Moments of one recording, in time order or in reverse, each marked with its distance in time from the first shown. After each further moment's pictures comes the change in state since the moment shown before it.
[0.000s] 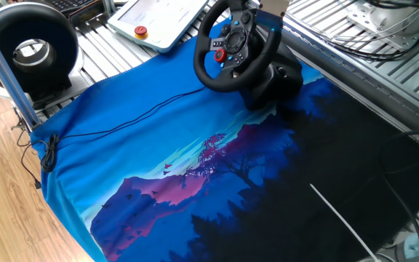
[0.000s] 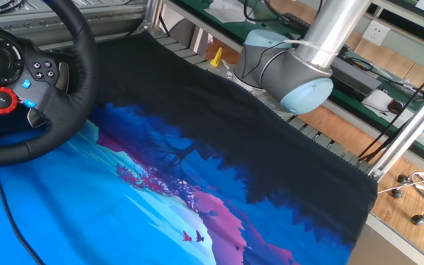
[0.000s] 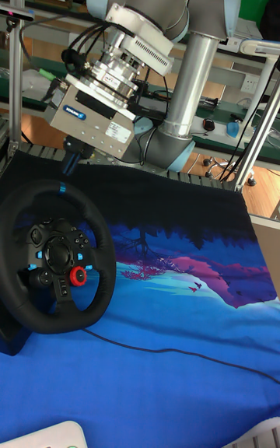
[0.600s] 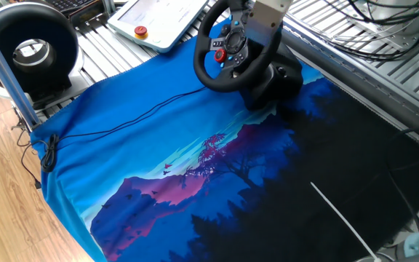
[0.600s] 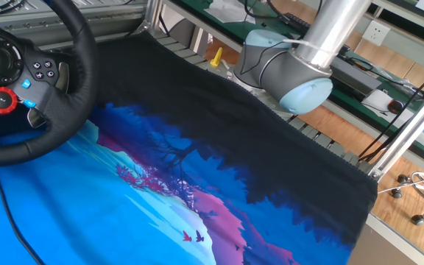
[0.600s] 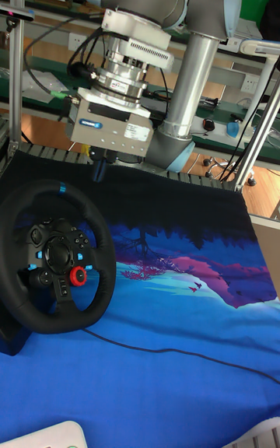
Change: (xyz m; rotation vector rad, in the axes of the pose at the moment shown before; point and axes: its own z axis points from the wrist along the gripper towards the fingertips) arm 0.000 0.045 -0.005 -0.186 -0.005 0.070
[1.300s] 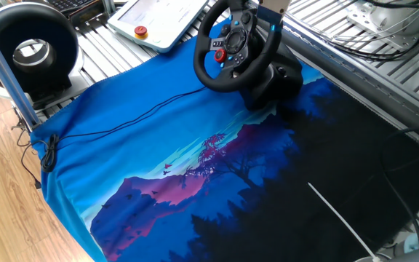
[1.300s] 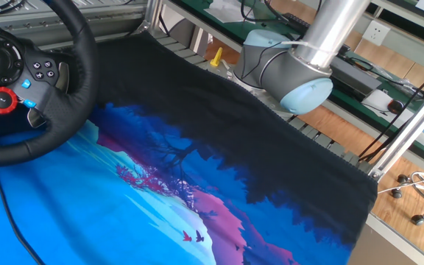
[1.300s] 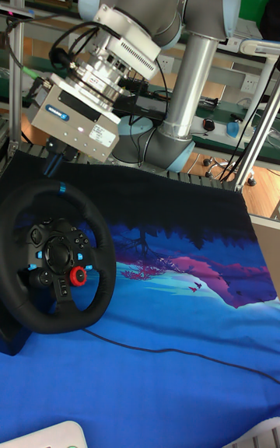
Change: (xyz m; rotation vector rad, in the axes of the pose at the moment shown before) arm -0.009 -0.086 0.005 0.264 0.011 -0.077
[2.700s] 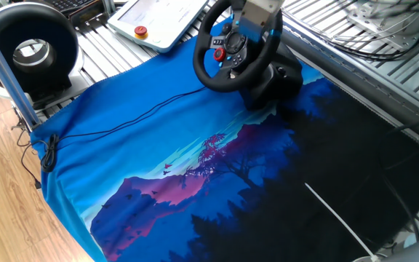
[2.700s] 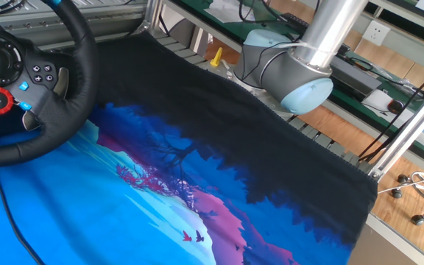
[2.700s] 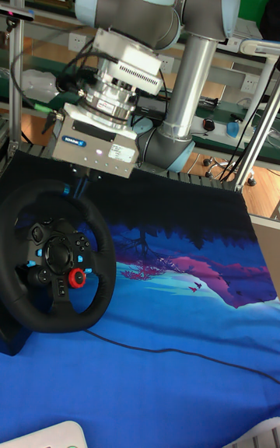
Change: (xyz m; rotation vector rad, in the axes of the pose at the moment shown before) arm -0.015 0.075 0.012 -0.236 0.002 0.082
